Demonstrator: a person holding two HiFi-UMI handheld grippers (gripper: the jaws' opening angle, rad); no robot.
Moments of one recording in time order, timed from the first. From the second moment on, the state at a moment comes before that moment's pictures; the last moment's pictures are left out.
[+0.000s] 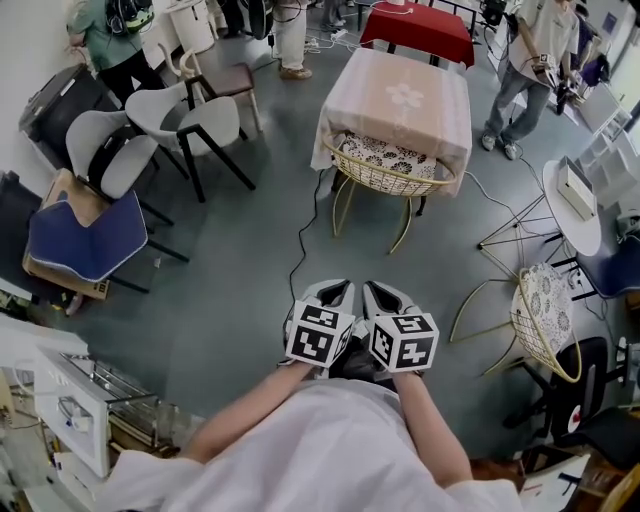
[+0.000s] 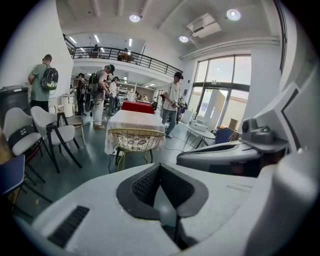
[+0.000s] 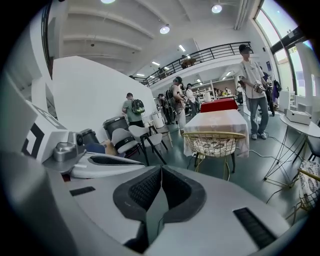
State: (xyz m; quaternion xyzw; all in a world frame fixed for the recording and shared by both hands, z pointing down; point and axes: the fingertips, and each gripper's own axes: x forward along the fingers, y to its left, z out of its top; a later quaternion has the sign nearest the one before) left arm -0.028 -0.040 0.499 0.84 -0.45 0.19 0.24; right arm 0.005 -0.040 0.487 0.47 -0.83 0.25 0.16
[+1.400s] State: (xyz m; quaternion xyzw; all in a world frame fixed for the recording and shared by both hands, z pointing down) left arm 0.015 -0.244 0.514 0.82 -0.46 0.25 0.24; right arm 0.063 -0.230 0.514 0.45 -0.83 0.29 0.15
